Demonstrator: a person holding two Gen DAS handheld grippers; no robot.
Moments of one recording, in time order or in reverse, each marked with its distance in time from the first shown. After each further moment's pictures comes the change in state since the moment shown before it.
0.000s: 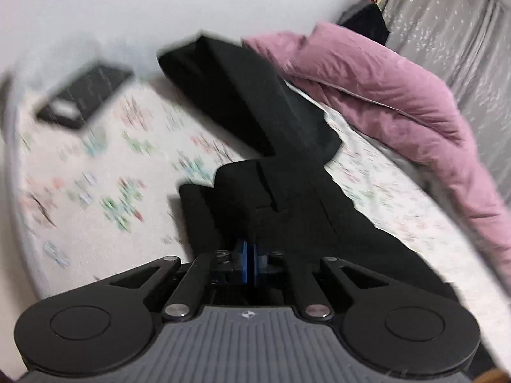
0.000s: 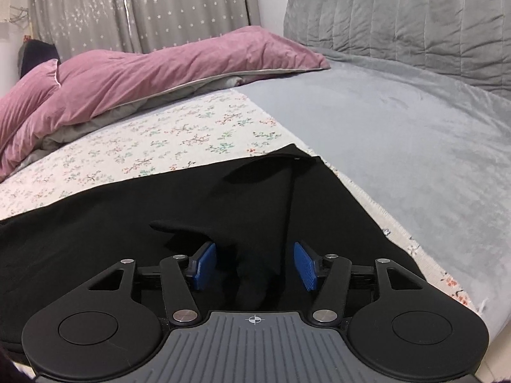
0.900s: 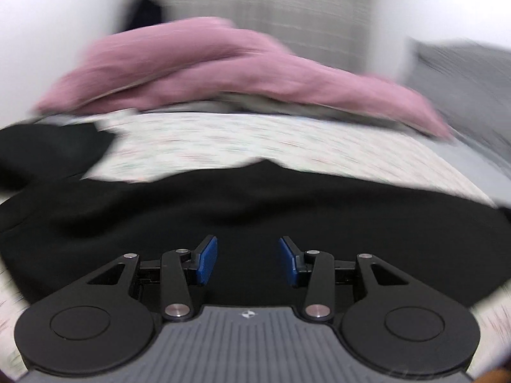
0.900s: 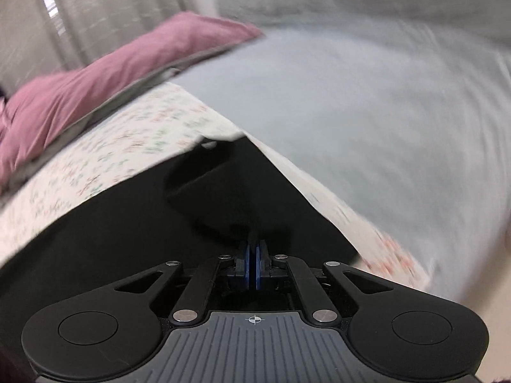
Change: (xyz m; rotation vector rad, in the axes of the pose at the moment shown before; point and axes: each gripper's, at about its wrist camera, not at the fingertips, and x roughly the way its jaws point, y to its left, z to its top) left arm -0.085 -0.138 -0.099 0.721 0.036 -0.537; right arm -0.003 -0.073 -0.001 0.329 0.141 -0.055
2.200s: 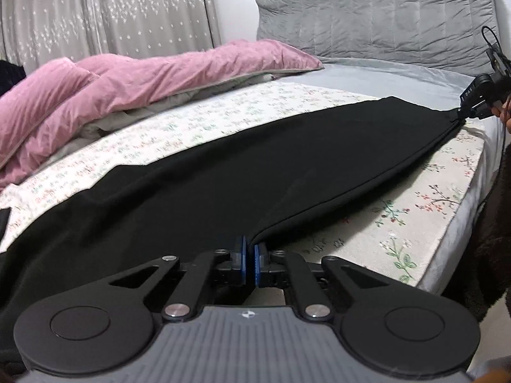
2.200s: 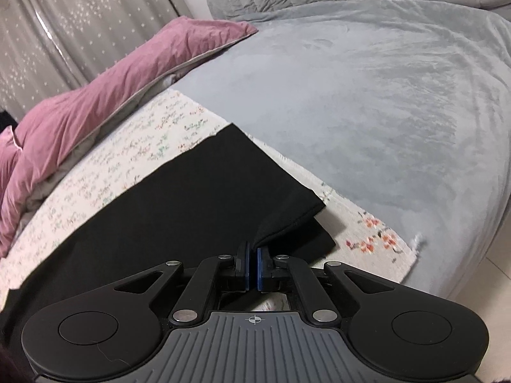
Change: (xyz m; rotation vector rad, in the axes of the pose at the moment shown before) left arm -0.008 -0.060 -0.037 0.426 0.027 -0.287; right arm -0.011 -0.014 -0.003 0.005 -0.013 0.058
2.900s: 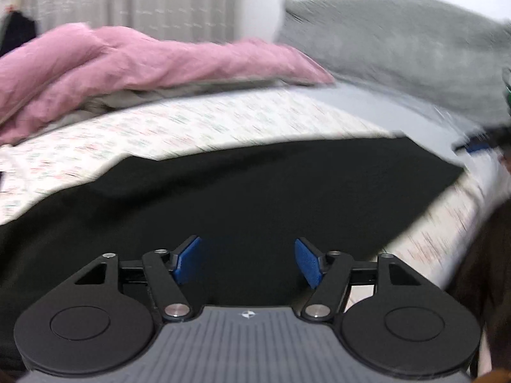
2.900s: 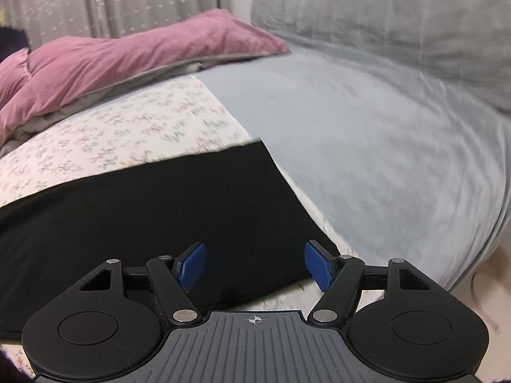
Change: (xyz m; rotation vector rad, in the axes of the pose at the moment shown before) left arm -0.006 0.046 0.029 -0.209 -0.002 -0.018; right arm -0.040 0.068 0.000 -0.361 -0.051 -0.138
